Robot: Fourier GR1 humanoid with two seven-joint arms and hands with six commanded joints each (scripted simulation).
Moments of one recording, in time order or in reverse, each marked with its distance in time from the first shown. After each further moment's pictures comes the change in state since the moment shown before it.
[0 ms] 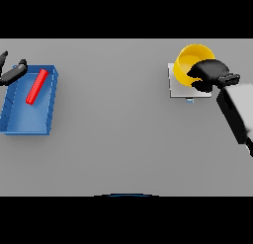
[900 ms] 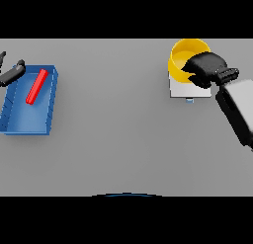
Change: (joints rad) left arm 0.023 0.006 0.016 -0.032 0.024 0.001 0.000; right arm 0.022 -0.044 0.015 -0.223 0.002 0.068 0.027
